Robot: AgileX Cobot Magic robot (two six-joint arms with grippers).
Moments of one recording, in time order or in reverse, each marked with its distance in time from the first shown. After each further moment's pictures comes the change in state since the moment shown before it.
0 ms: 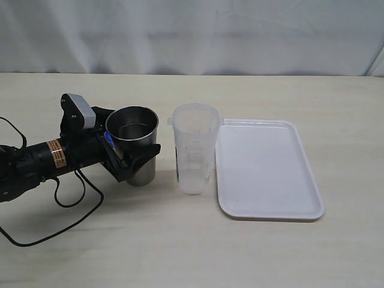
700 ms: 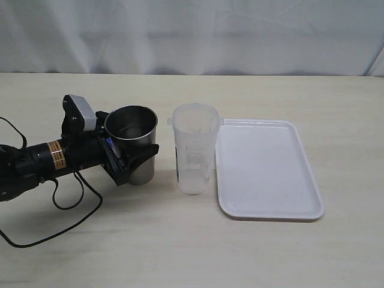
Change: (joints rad) left arm -0.001 0.000 -0.002 0.056 -0.006 -0.003; right arm 0.000 0.000 0.000 0.000 0.000 0.000
